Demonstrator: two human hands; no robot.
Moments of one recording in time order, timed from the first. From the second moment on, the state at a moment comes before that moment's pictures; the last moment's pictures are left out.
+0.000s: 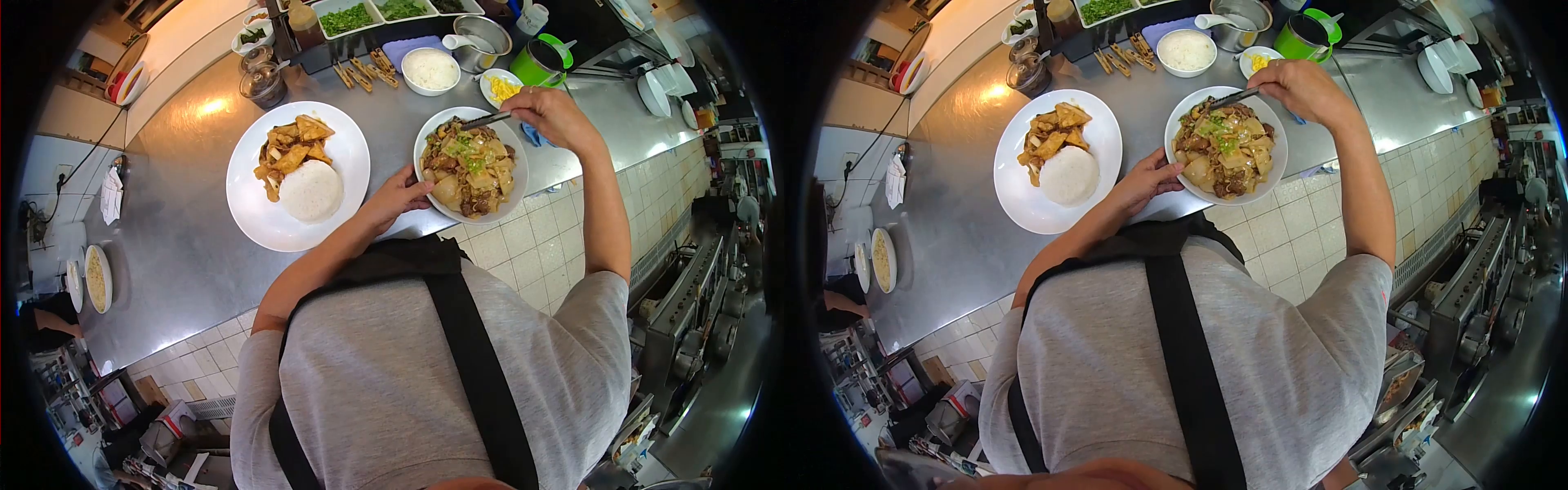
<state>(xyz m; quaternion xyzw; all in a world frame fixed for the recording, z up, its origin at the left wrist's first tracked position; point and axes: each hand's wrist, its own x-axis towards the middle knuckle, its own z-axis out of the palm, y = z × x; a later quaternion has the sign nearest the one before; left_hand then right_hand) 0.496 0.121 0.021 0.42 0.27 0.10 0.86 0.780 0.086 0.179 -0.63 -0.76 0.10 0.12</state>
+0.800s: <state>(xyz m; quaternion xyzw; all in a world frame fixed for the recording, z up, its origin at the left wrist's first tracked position) 0.498 0.123 0.015 0.41 0.28 0.10 0.86 0.750 0.090 0.172 -0.57 -0.82 -0.03 0.05</state>
